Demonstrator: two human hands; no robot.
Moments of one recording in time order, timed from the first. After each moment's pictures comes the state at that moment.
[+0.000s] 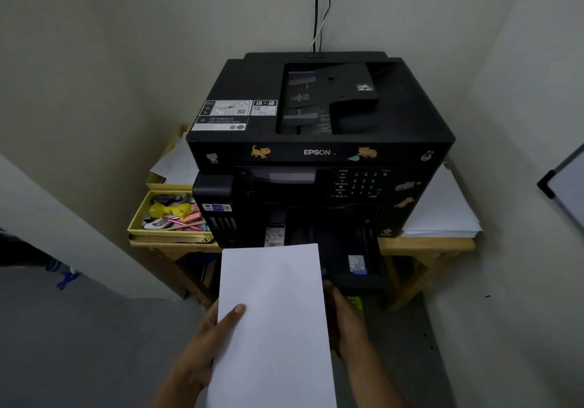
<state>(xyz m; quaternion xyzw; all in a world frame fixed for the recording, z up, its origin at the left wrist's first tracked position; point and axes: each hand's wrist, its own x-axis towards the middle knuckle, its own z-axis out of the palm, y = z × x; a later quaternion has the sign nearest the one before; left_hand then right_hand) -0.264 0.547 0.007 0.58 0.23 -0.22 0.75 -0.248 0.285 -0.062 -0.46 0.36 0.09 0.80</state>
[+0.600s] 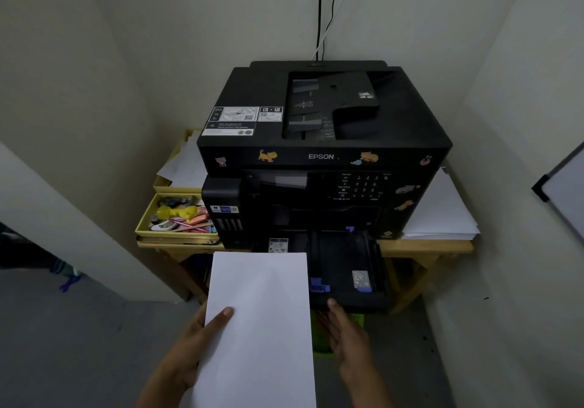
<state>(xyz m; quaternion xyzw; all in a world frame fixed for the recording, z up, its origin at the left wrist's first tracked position) -0.268 0.585 0.010 0.59 0.24 -0.22 0.75 -0.292 0.296 -0.051 -0.41 0.40 0.08 0.81</state>
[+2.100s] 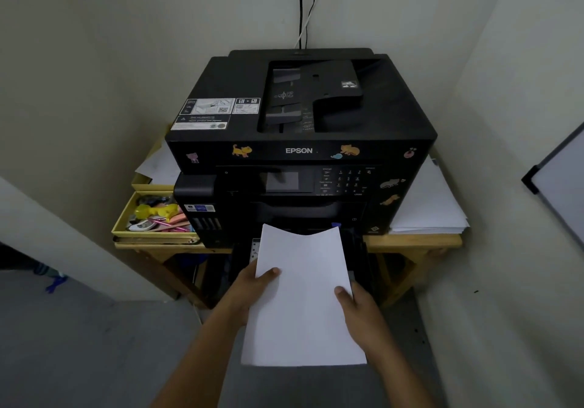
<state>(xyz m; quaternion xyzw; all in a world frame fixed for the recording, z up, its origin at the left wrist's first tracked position) -0.183 0.459 -0.003 0.68 0.17 -0.27 0.66 -0.273 0.223 -0.015 -0.76 0.22 0.13 0.60</state>
